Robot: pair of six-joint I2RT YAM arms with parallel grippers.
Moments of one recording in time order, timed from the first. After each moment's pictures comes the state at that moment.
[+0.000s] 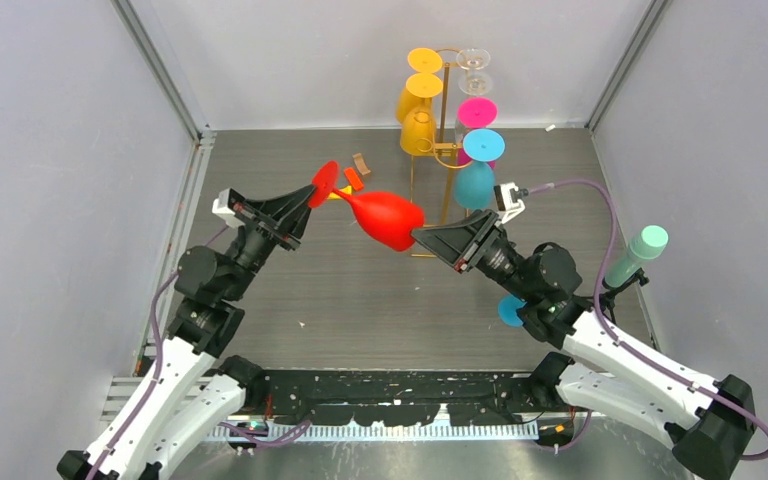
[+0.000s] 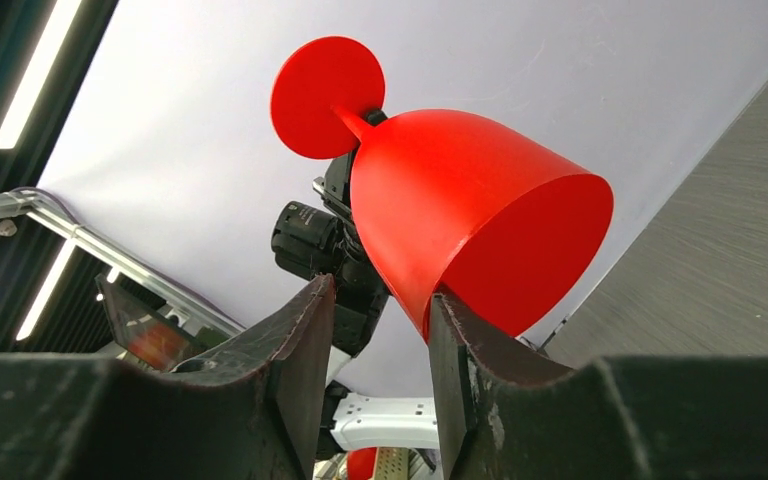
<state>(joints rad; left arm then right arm) -0.47 0.64 0.72 0.23 0.15 -1.93 0.78 0.80 0.59 0.63 -0.21 1.19</state>
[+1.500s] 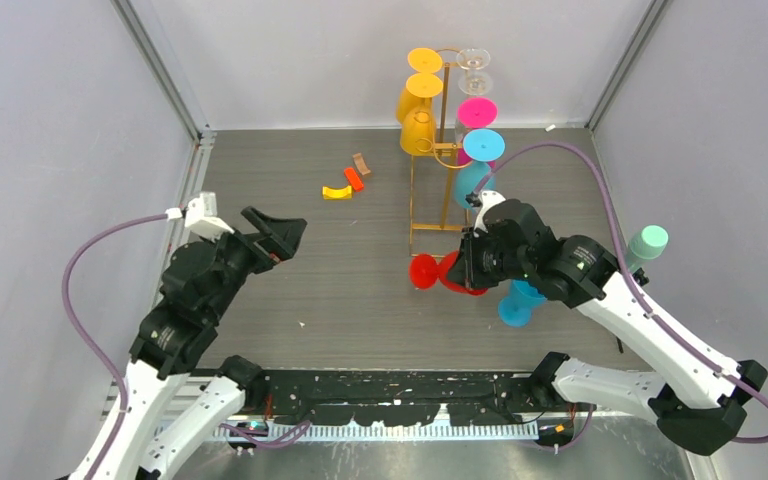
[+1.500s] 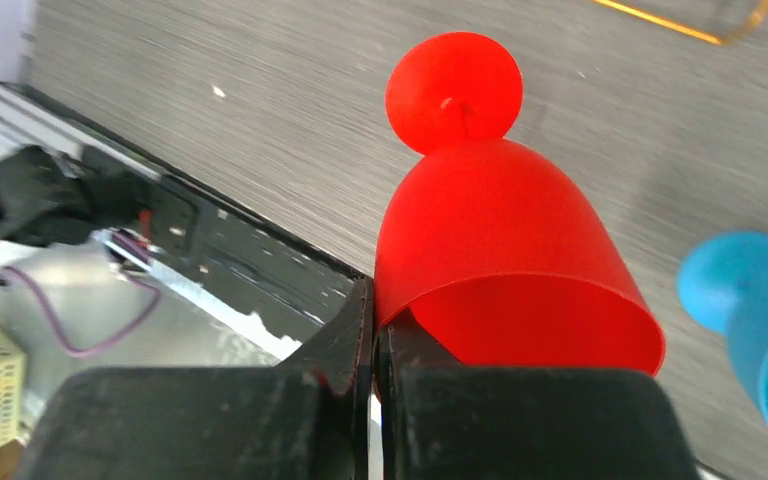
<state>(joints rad) -0.48 0.54 0.91 -0.50 -0.16 -0.78 0.79 1.00 1.20 -0.91 -0.04 0.59</state>
